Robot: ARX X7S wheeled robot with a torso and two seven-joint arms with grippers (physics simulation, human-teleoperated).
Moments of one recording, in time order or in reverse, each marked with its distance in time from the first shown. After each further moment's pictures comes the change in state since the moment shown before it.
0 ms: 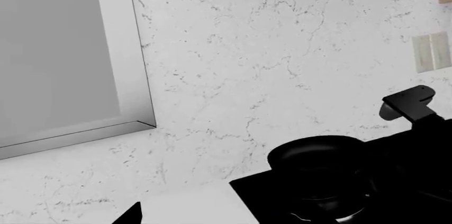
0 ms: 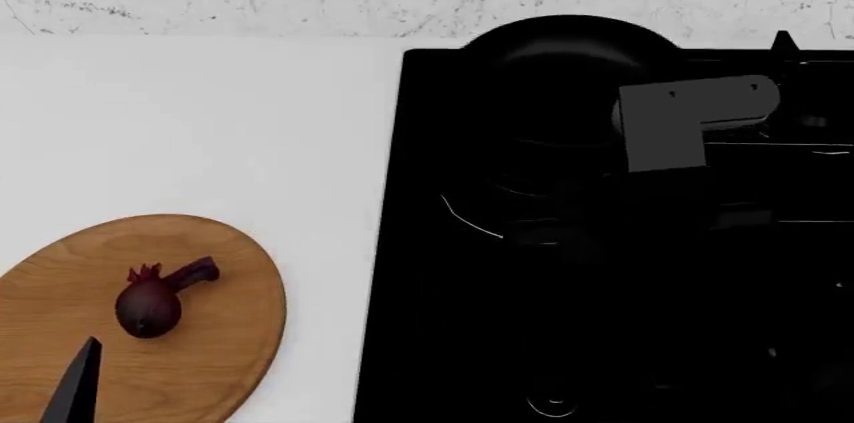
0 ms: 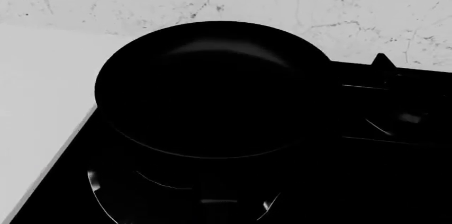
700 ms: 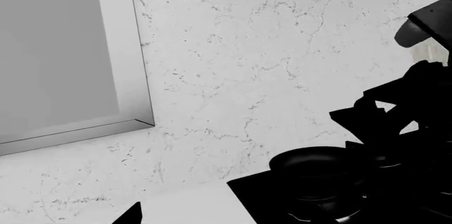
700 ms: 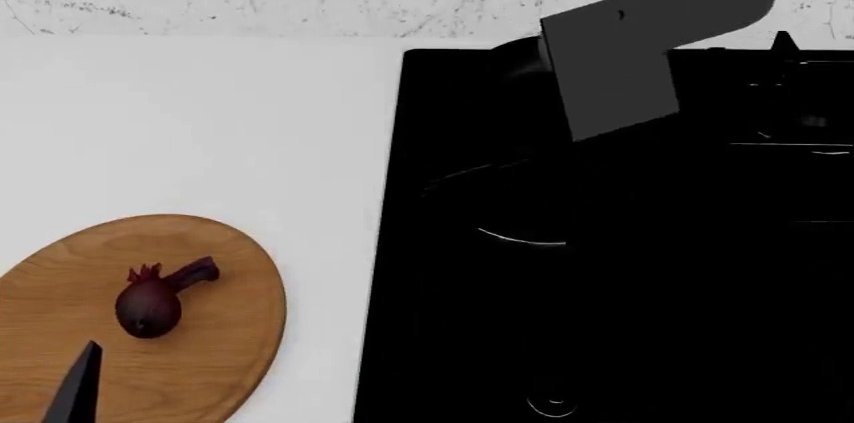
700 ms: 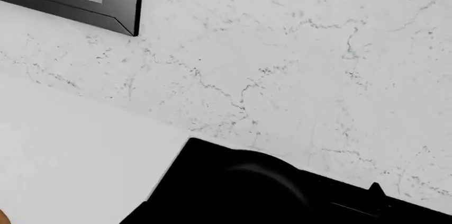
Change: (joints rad) left arm 0.034 0.001 -0.014 -0.012 0.018 0.021 0.000; right arm 0.101 0.125 0.107 -0.538 -0.030 0.120 0.204
